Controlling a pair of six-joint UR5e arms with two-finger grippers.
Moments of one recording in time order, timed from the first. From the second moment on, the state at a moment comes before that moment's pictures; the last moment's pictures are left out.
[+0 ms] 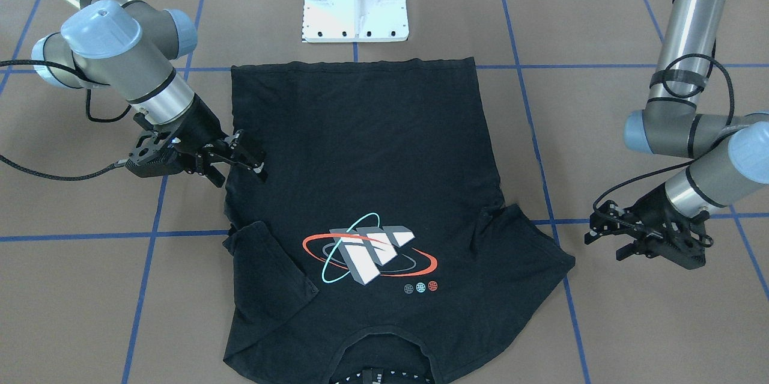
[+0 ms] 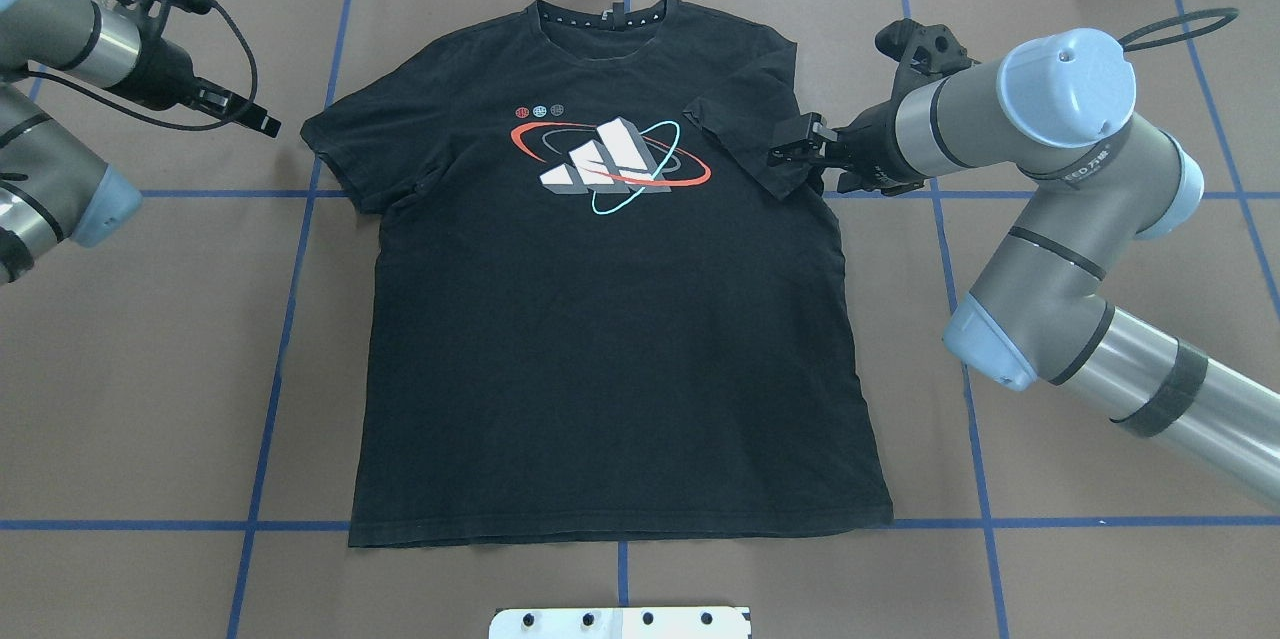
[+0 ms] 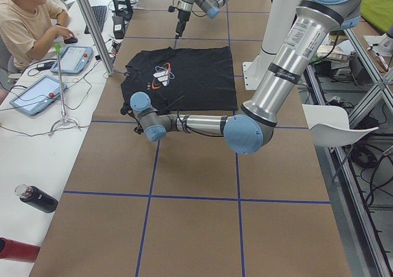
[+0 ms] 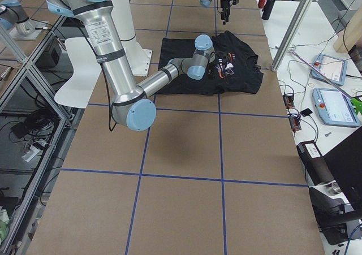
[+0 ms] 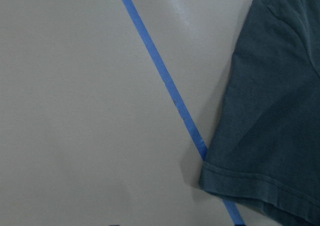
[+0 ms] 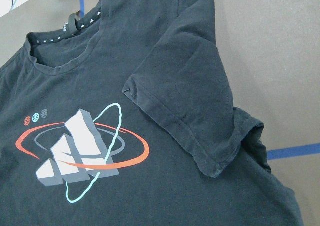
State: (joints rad) left arm -1.06 -2.06 -1.02 -2.57 -2.32 -0.56; right arm 0.77 -1.16 1.67 -0.94 1.97 1.40
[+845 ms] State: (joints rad) left arm -1.03 -2.13 -0.92 -2.61 -2.31 -0.62; right arm 0.76 -1.16 1.66 -0.94 1.94 1.40
